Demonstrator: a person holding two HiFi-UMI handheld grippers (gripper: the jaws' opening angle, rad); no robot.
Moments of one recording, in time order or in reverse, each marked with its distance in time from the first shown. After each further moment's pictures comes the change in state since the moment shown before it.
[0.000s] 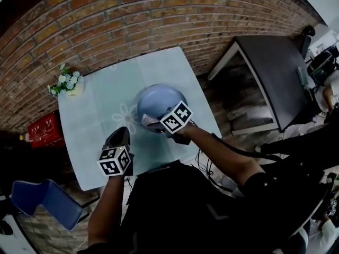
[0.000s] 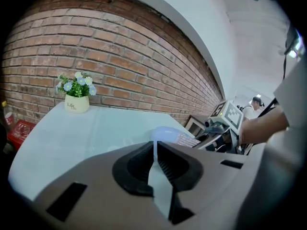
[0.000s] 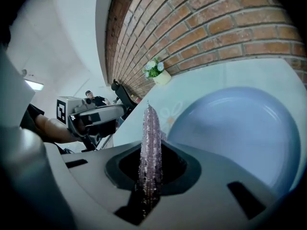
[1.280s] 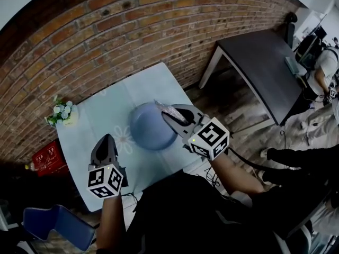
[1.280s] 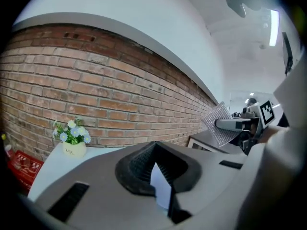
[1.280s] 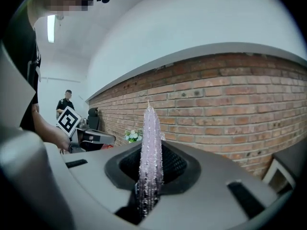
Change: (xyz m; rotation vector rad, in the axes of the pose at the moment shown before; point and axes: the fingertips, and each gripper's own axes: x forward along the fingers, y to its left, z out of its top) left arm -0.039 -0.042 0.126 0.140 -0.272 -0.008; right arm -0.231 0.069 0.100 -0.405 -0.696 -0.522
